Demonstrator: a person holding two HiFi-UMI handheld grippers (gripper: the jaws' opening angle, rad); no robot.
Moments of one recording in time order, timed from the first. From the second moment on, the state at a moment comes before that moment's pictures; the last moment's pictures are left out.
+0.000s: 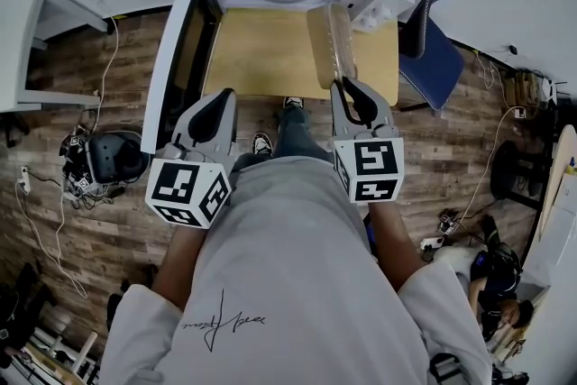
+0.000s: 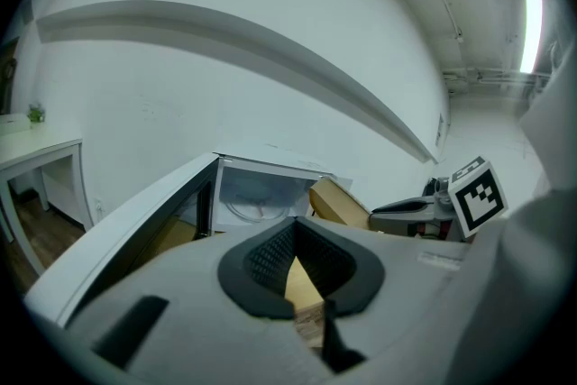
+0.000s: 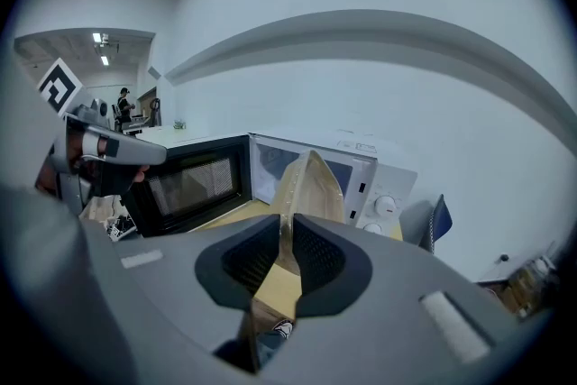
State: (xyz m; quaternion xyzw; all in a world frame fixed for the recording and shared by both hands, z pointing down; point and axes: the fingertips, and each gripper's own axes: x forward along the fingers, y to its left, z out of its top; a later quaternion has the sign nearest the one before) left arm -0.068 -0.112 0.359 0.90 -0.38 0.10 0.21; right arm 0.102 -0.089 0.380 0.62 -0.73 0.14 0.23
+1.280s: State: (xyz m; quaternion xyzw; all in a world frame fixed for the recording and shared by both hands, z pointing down) left arm -0.067 -0.113 0.359 0.89 -0.38 0.10 0.21; right arm 0.114 -0.073 0.359 0.60 -0.76 0.21 0.12
